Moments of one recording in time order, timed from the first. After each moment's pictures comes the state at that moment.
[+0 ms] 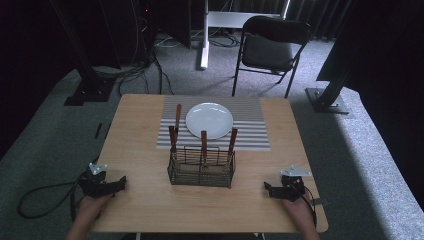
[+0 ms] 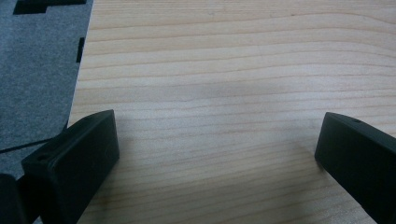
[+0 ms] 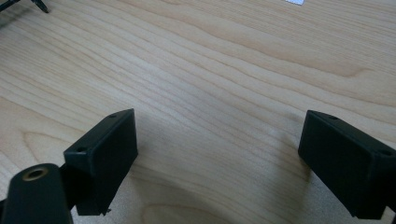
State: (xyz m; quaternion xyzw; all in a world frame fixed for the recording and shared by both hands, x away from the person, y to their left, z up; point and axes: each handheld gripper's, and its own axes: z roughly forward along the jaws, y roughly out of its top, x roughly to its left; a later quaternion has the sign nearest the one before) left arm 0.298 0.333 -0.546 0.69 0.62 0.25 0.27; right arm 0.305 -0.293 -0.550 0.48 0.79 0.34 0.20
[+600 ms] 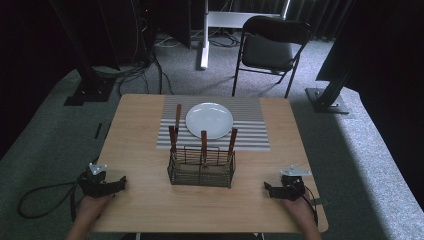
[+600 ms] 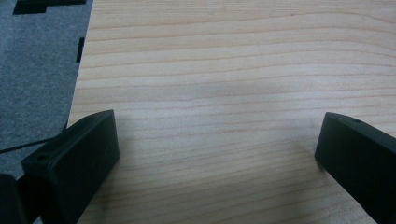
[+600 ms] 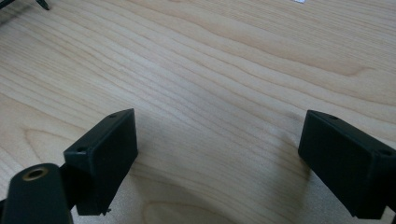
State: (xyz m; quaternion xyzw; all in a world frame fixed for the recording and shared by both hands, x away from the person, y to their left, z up) left arm 0.297 0.332 -0.546 0.69 0.62 0.25 0.27; right arm 0.305 -0.293 -0.549 0.48 0.79 0.33 0.20
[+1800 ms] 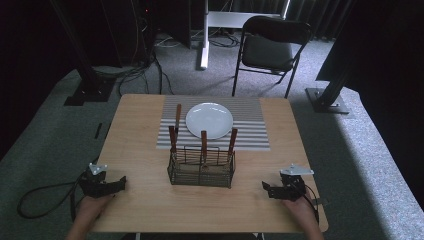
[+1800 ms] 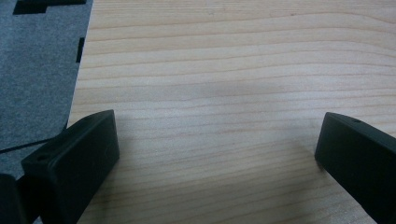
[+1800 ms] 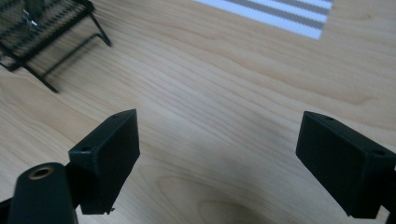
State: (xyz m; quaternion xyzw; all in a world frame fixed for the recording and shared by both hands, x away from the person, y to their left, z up) left arm 0.297 0.333 -0.546 0.69 0.62 0.25 0.27; right arm 0.292 -0.279 -0.513 0.47 0.79 0.36 0.18
